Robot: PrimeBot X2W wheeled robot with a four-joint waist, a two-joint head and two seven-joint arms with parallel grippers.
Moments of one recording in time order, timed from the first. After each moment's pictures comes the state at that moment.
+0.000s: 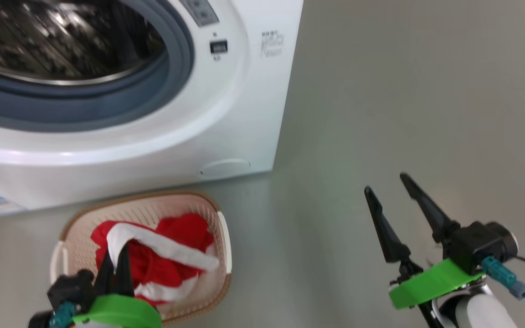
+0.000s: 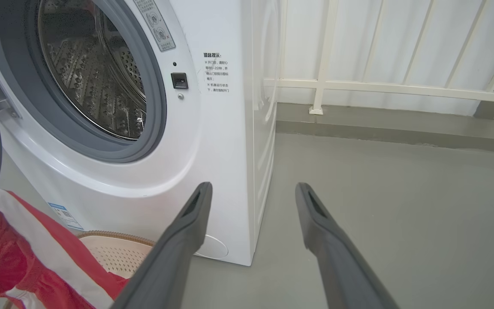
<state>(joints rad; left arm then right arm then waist) -0.13 0.15 -0.19 0.27 -0.42 0.22 -0.25 -0.08 -0.05 0.11 0.02 0.18 0.13 -0.14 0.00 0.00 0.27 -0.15</state>
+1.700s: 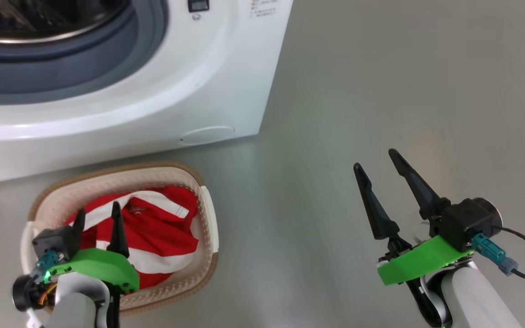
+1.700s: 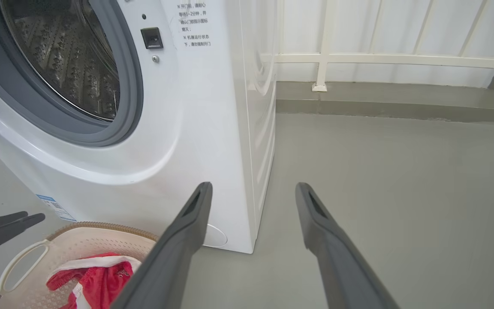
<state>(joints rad) -0.45 0.05 0.05 0.77 -0.26 0.00 -0.25 -0.22 -0.05 0.16 0.15 0.23 0.13 -0.22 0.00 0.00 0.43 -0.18</state>
